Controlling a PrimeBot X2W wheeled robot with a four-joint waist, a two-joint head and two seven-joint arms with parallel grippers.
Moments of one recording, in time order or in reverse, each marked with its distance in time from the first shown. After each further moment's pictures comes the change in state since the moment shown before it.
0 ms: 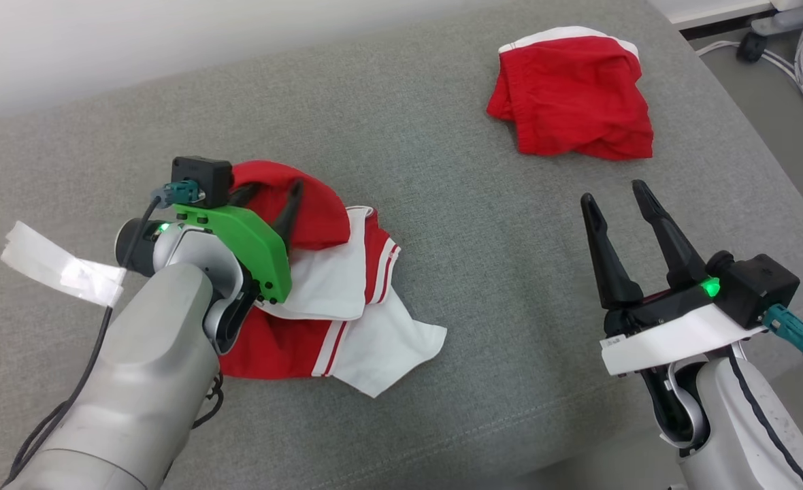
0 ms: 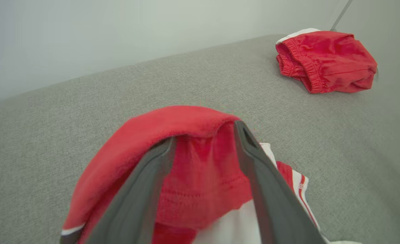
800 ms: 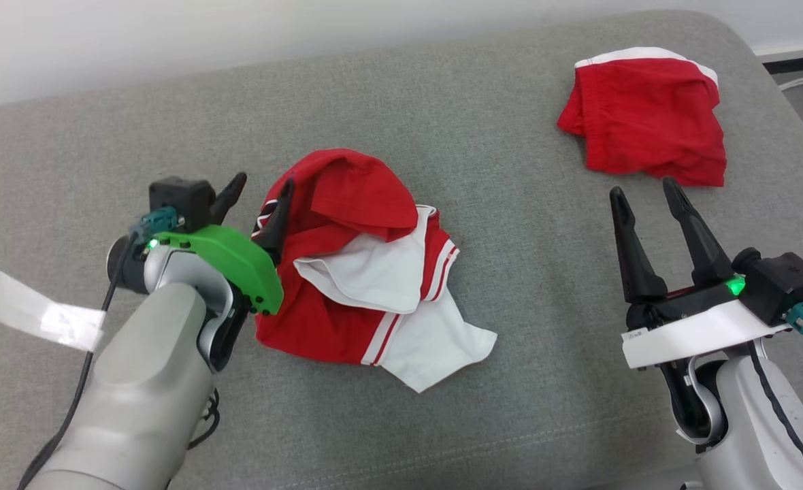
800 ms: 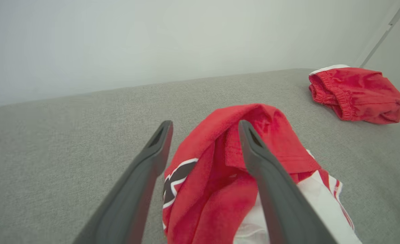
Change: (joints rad) left arm 0.038 -0.003 0.038 0.016 0.005 0.000 -0.157; right arm 0.003 -0.007 -0.059 0.006 0.000 0.000 0.000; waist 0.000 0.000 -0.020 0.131
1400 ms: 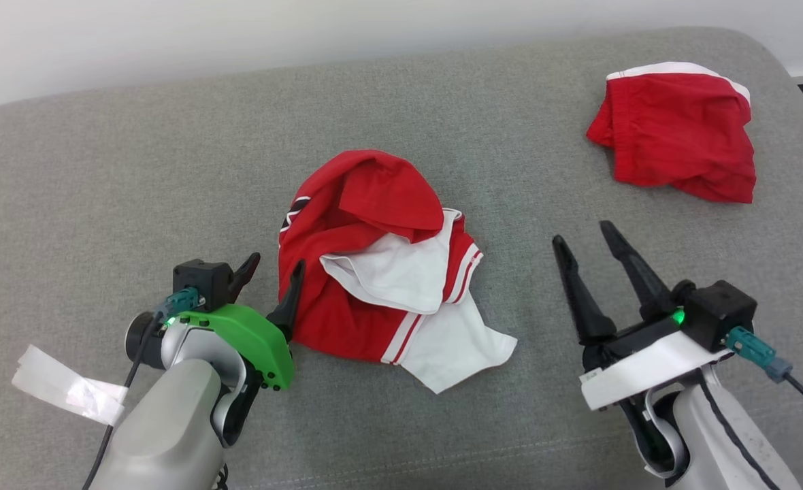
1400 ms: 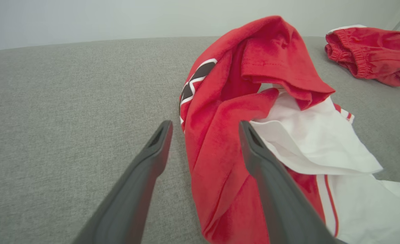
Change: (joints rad) left arm 0.198 0.009 0.006 -0.072 0.033 0.024 -0.009; right arm 0.032 -0.004 0.114 0.047 0.014 0.001 0.000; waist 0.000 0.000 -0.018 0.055
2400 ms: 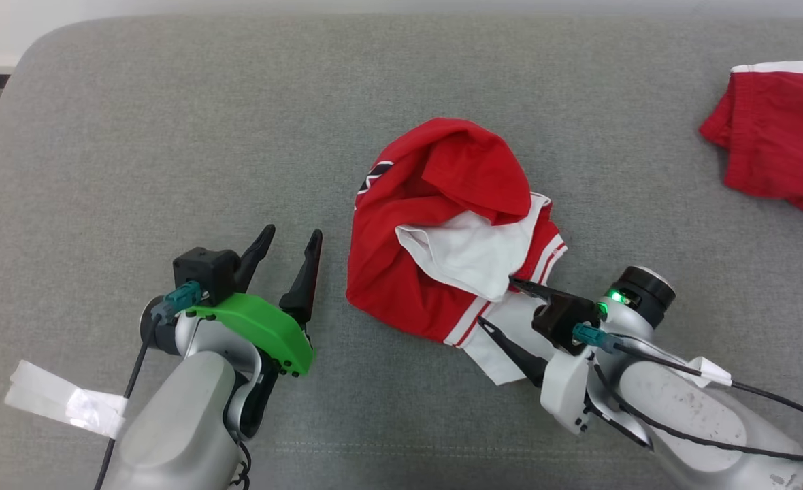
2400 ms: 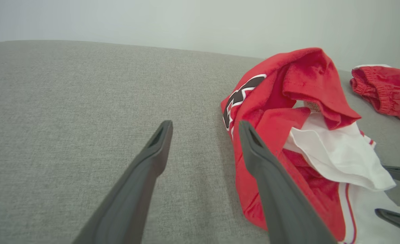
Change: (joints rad) left arm 0.054 -0.013 0.077 -0.214 0.032 0.034 0.000; right arm -0.286 -0.203 0.537 0.313 -0.156 0.000 0.141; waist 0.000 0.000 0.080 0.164
